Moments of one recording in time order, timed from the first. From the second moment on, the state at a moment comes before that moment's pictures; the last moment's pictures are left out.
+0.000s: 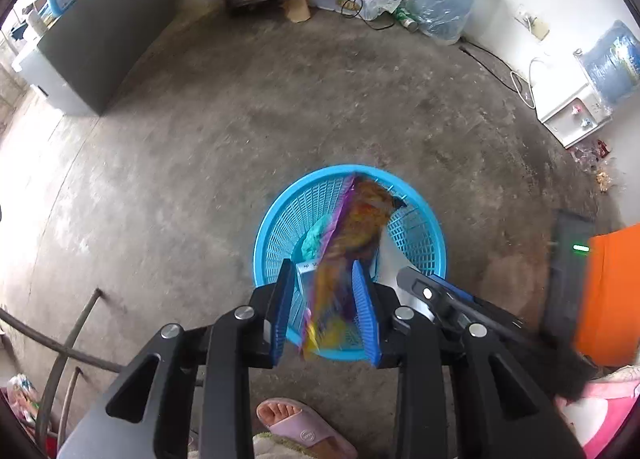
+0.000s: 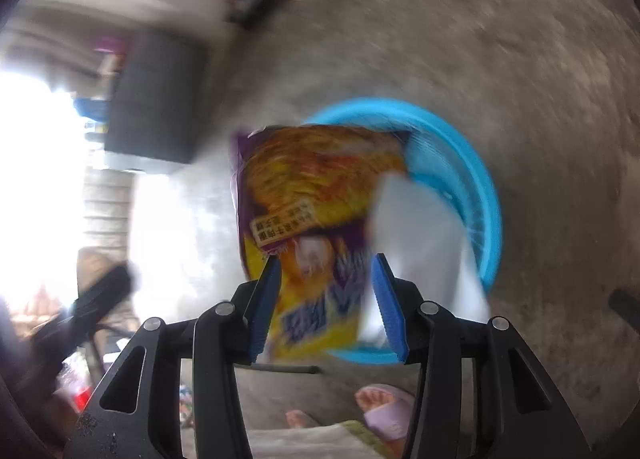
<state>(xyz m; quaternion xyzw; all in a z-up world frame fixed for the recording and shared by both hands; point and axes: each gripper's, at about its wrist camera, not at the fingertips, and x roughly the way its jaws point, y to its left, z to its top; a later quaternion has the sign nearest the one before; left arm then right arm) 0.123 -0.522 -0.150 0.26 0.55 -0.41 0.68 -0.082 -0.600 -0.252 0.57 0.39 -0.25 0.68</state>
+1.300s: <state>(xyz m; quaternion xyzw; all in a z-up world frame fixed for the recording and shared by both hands) 0.073 -0.050 0.112 0.01 0.33 -0.29 0.90 -0.061 -0.368 0.015 0.09 0.28 -0.29 0.91</state>
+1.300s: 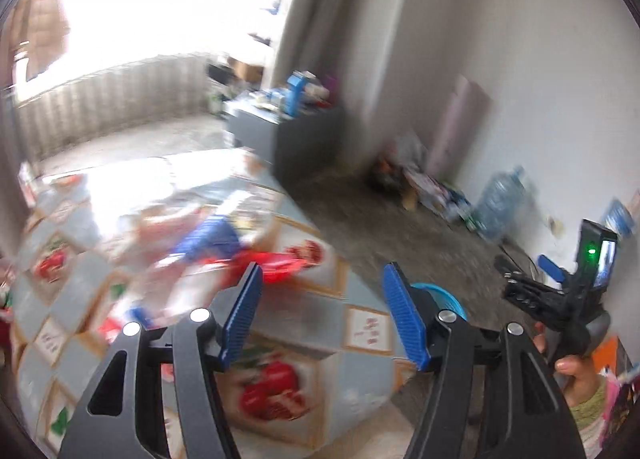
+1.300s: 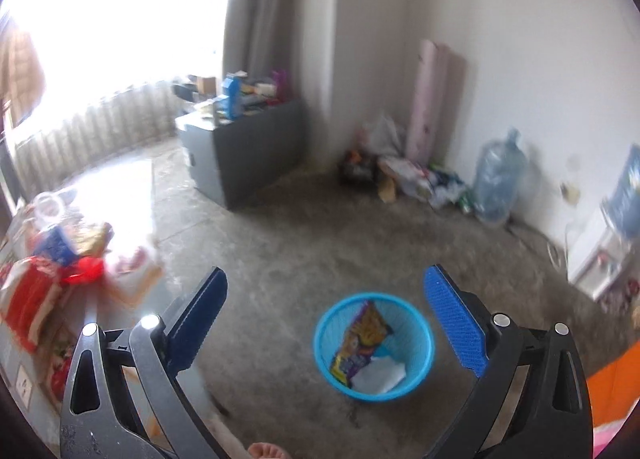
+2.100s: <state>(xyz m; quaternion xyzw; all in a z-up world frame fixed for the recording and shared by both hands) 0.137 0.071 0.090 -0.10 0.32 -0.22 0.92 0.036 -0.284 0.050 0.28 0.29 0.11 0.91</state>
